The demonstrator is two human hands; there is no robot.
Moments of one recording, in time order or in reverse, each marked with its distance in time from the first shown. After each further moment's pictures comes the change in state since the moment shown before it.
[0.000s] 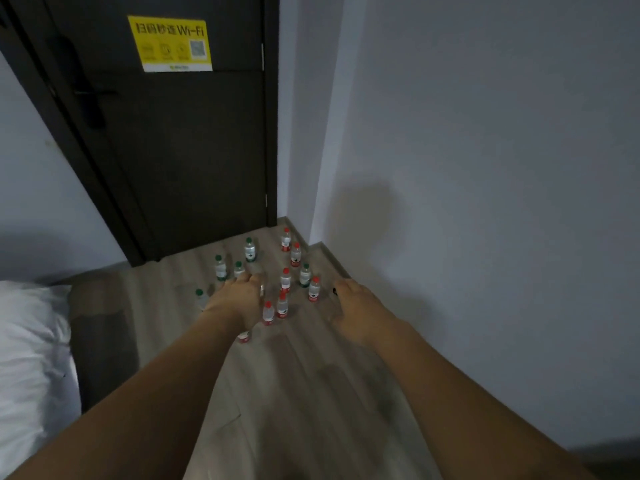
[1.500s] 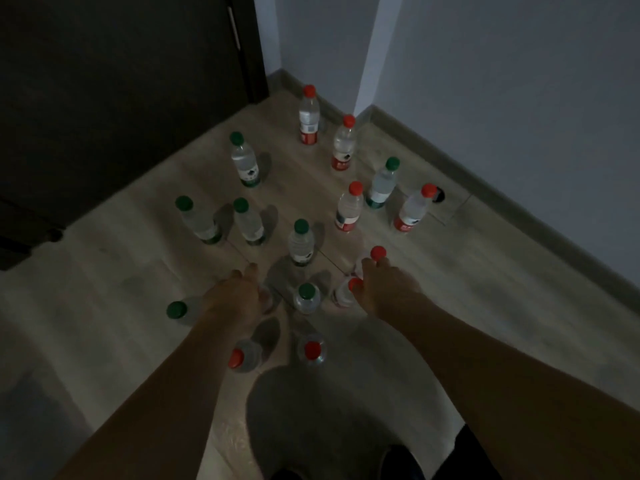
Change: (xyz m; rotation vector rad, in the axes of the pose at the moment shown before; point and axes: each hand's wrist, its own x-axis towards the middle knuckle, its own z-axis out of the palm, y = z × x) left_hand 0.662 -0.368 0.438 0.182 -0.387 0.040; right_hand 0.696 0.088 0.504 0.055 -0.164 0.493
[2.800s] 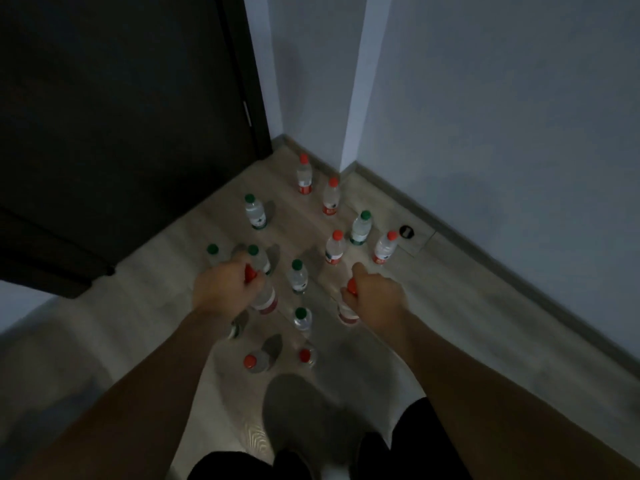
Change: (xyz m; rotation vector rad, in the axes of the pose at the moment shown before) left_hand -0.114 0.010 -0.148 -0.155 0.507 0.143; right_hand -0.100 -0.005 -0.114 0.019 0.285 -0.150
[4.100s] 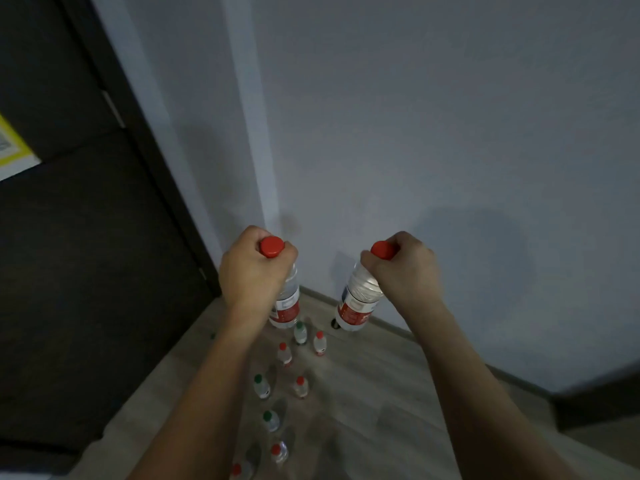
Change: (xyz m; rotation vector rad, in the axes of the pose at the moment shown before) left_hand -0.106 0.339 -0.483 -0.790 0.413 0.200; right_hand -0.245 -0.018 -0.550 0.645 0.776 0.401
